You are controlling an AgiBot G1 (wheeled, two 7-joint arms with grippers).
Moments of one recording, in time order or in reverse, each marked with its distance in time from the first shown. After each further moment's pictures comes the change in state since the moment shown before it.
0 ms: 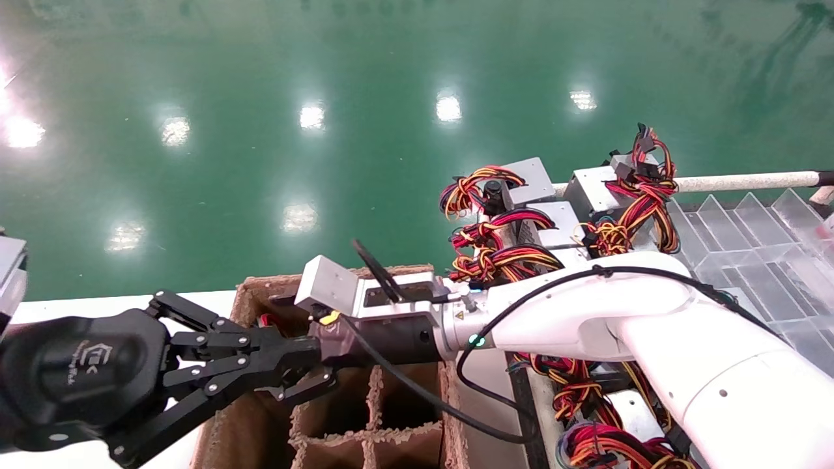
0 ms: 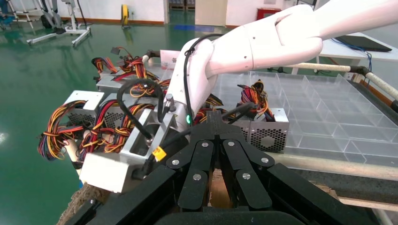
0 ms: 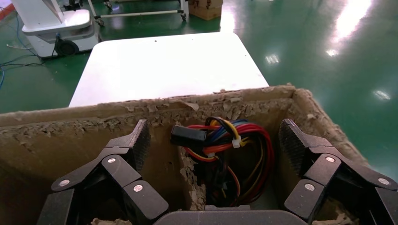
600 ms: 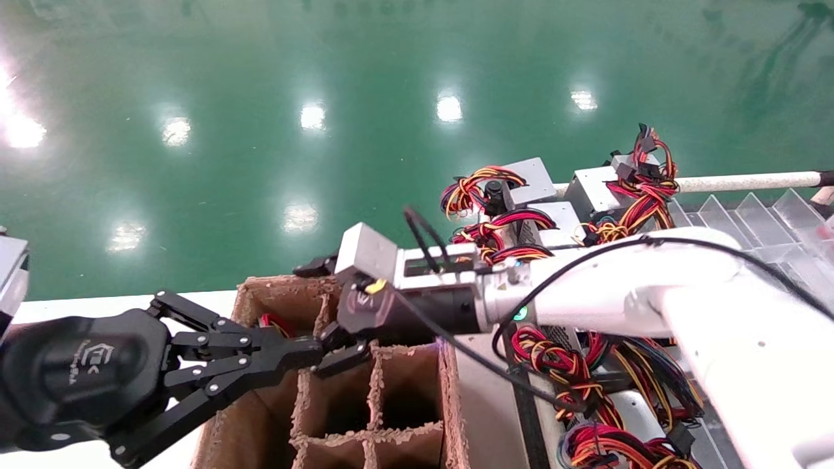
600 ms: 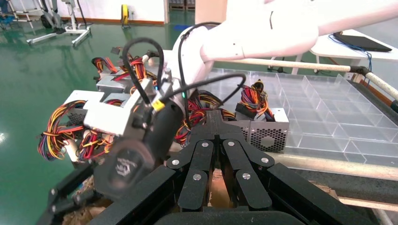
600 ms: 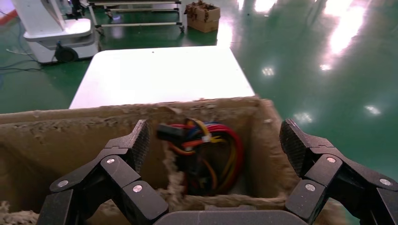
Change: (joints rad) left arm 0.000 0.000 0.000 0.000 0.000 0.000 0.000; right arm 0.050 0.002 0.245 -0.167 -0.158 -0.186 -0.104
